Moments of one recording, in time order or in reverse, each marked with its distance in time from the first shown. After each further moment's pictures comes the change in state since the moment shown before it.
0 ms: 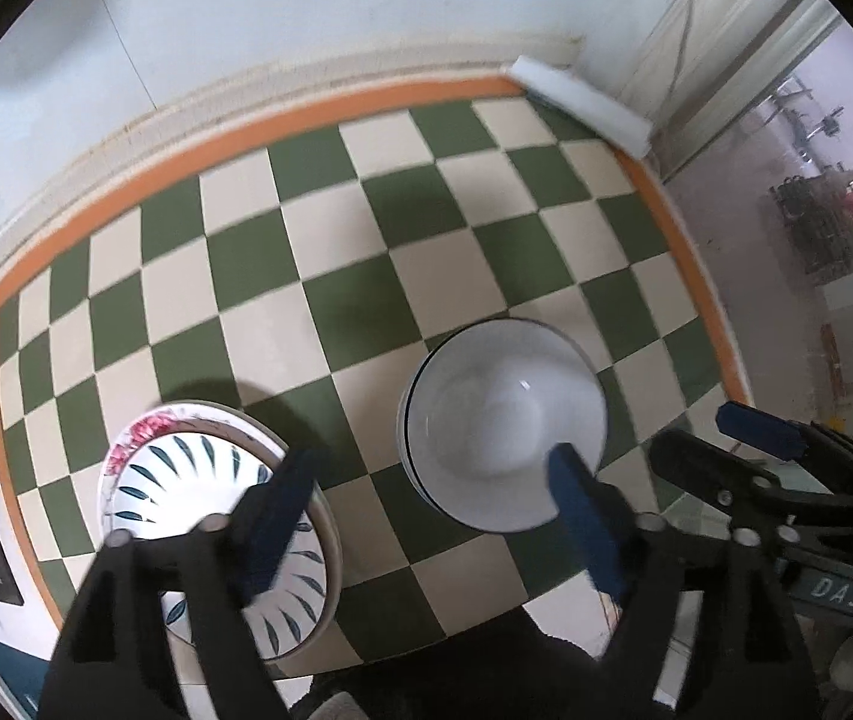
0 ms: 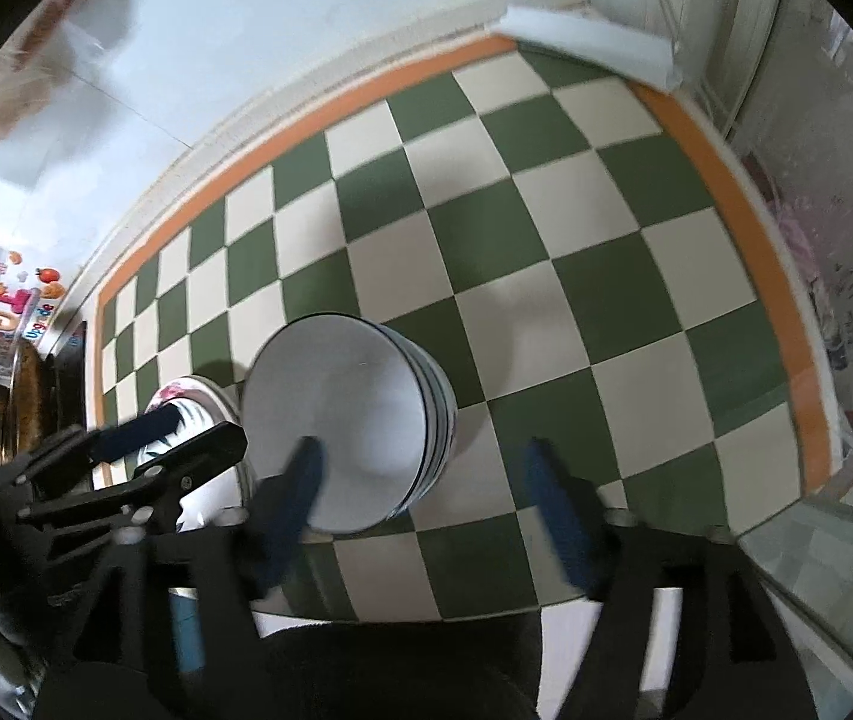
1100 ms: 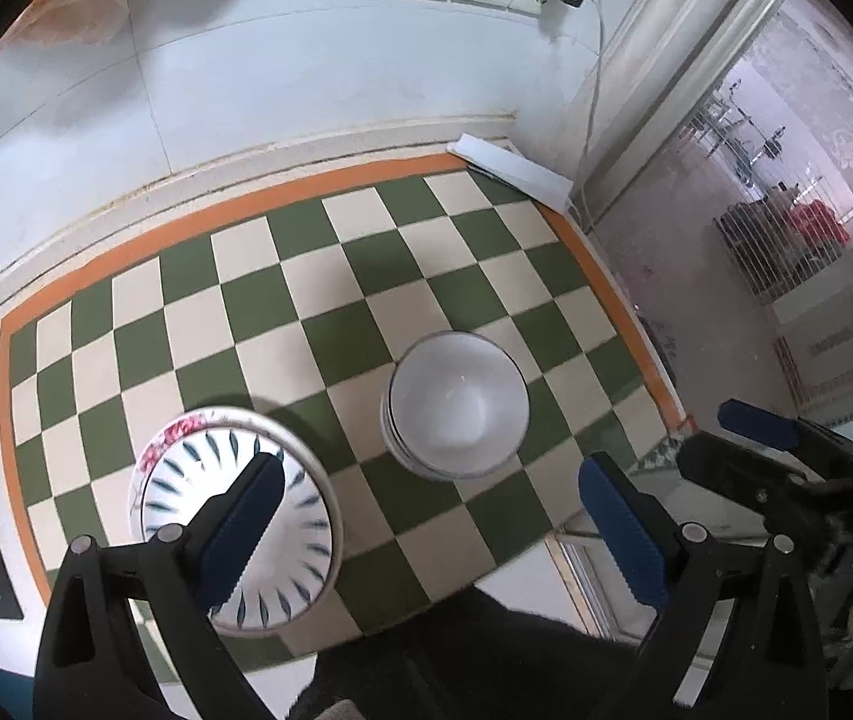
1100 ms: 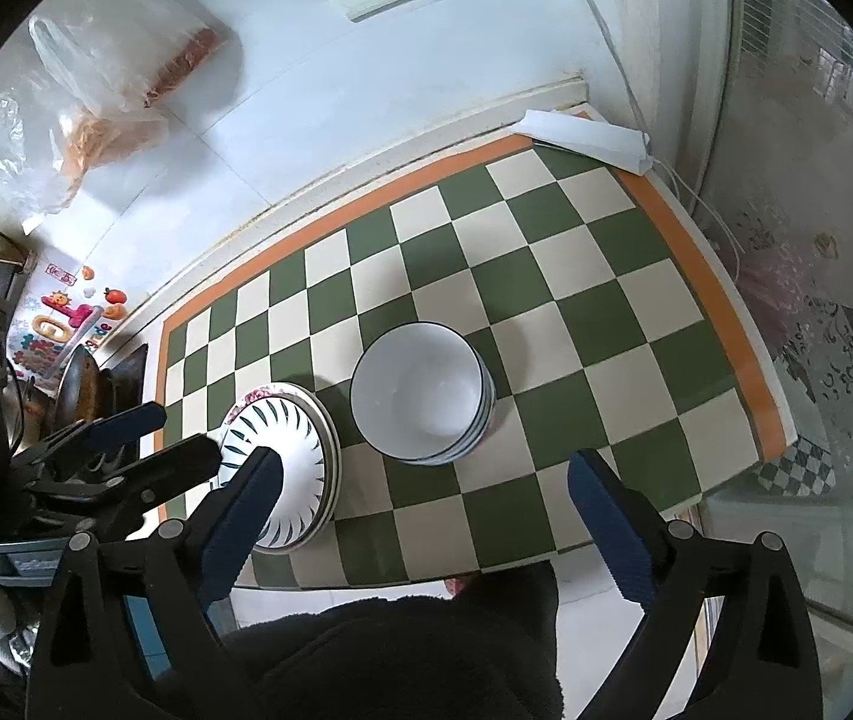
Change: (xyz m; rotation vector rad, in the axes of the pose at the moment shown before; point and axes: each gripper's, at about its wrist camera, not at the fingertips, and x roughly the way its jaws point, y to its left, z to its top) left arm -0.080 0.010 -0.036 0.048 -0.158 -0.104; right arm -0.107 0.028 -0.059 -0.023 -0.179 0.048
